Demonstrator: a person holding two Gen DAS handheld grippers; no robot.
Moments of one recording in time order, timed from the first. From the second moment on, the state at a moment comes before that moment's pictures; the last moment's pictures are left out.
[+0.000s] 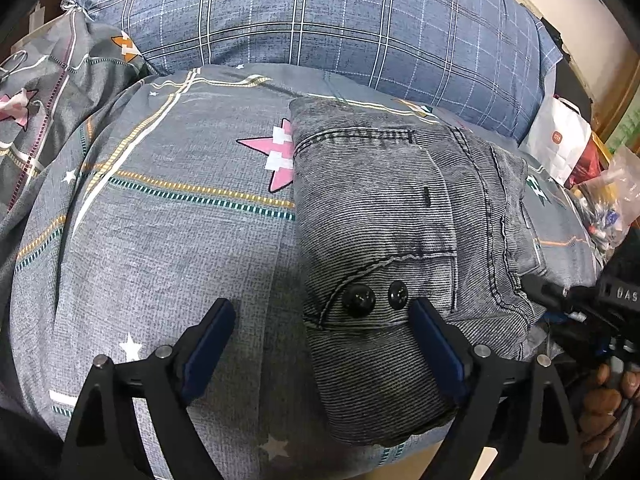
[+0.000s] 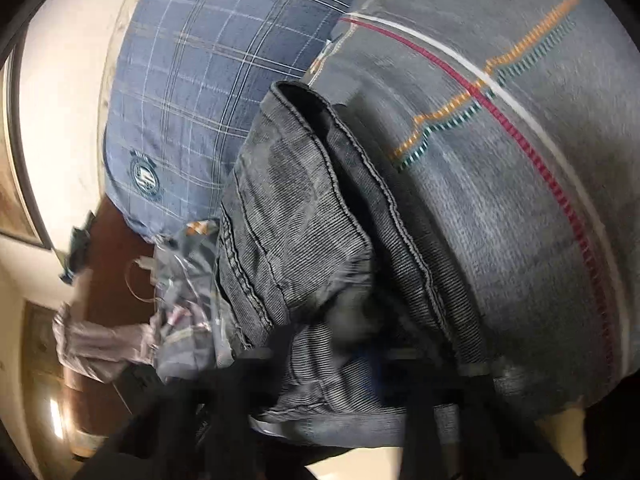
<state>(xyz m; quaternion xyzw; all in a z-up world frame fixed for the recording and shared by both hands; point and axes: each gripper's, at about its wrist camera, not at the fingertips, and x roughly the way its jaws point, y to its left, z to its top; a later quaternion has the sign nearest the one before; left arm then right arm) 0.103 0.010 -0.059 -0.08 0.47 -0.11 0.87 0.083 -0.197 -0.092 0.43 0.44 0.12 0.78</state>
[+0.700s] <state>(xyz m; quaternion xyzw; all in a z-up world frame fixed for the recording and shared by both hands) 0.092 -0.031 -0.056 0.06 0.44 -0.07 0.89 0.031 -0.216 -0.043 0.31 0.39 0.06 0.86</state>
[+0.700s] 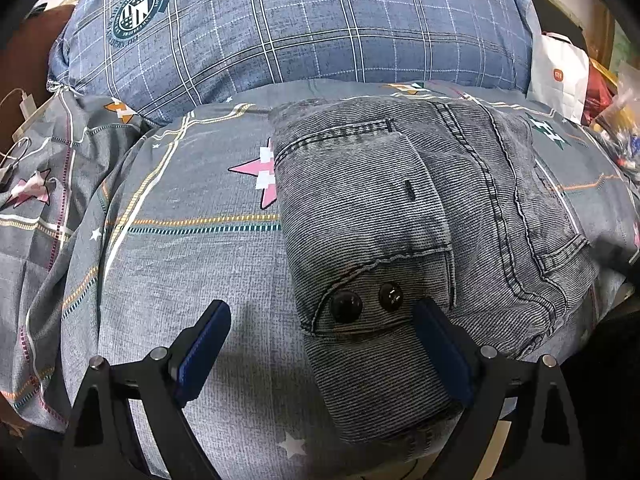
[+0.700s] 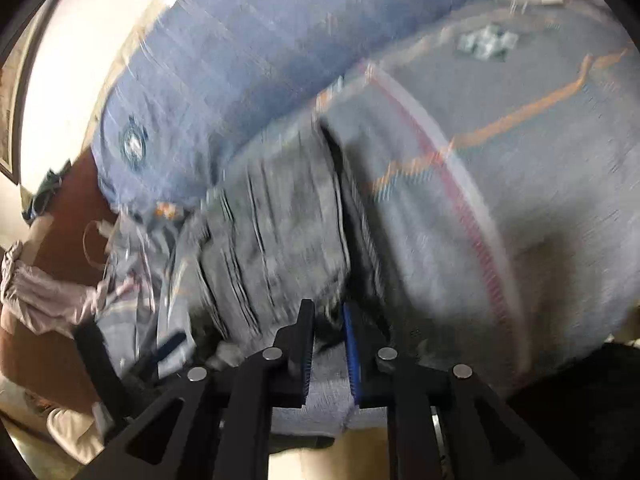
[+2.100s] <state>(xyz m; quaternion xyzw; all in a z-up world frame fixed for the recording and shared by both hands) 0.082 0.014 -0.034 -0.08 0.40 -0.14 0.90 0.160 -0.163 -0.027 0.19 0.51 0.09 0.83</state>
